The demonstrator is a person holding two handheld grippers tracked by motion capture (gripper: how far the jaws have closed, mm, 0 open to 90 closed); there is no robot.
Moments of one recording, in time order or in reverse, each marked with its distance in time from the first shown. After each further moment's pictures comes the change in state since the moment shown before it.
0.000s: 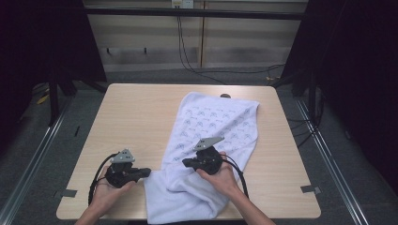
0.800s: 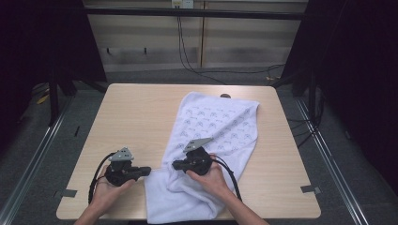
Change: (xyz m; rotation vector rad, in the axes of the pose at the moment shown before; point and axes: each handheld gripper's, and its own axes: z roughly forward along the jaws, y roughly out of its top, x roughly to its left) left arm 0.003 0.001 -0.006 -0.058 -0.034 -0.032; right arm 0.008 0.006 0.021 -0.050 0.043 0.002
